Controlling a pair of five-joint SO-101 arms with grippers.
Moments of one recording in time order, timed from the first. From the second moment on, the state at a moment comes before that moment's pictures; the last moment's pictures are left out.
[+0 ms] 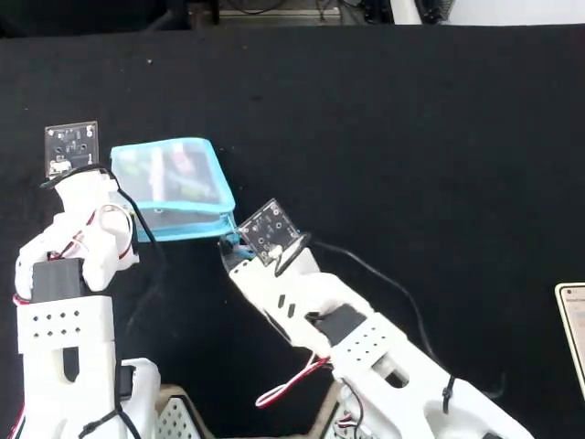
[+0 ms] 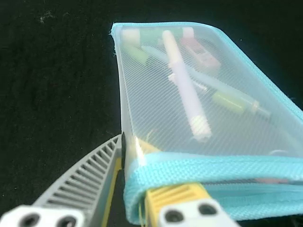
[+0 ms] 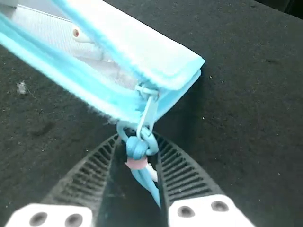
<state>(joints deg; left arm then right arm) -13.8 -55.5 47.1 64.6 -2.0 -39.7 -48.0 83.1 2.1 4.4</state>
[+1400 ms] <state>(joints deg) -13.7 -55.5 47.1 64.6 -2.0 -39.1 -67.6 83.7 19.8 -3.9</state>
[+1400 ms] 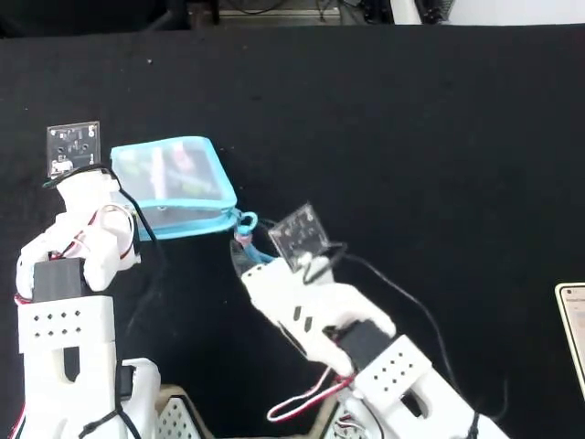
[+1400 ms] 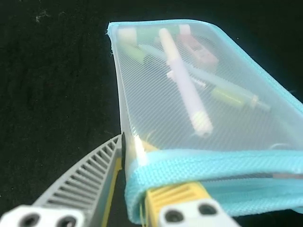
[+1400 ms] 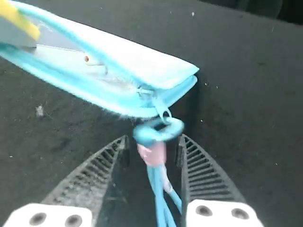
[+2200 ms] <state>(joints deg) -13.7 -55.5 47.1 64.6 -2.0 -42.8 -53.1 81.0 14.5 -4.7</state>
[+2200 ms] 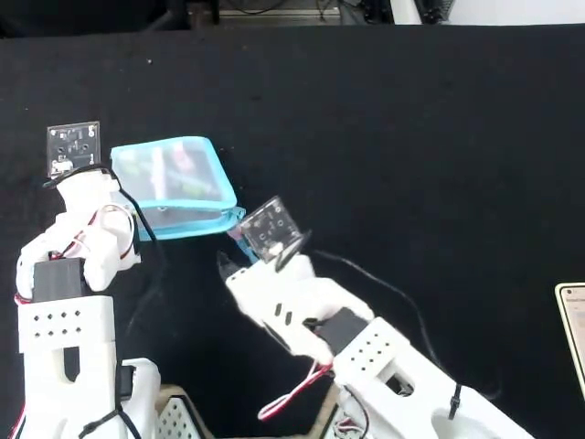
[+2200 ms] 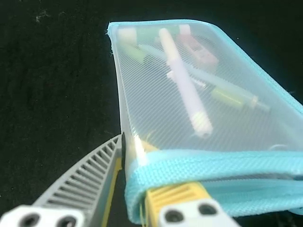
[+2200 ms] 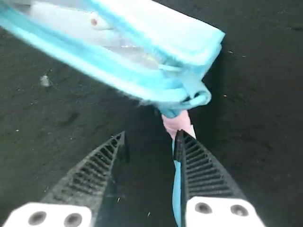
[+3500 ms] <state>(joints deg) -13.7 -55.5 47.1 64.6 -2.0 -27.4 -42.0 59.4 44.5 9.0</state>
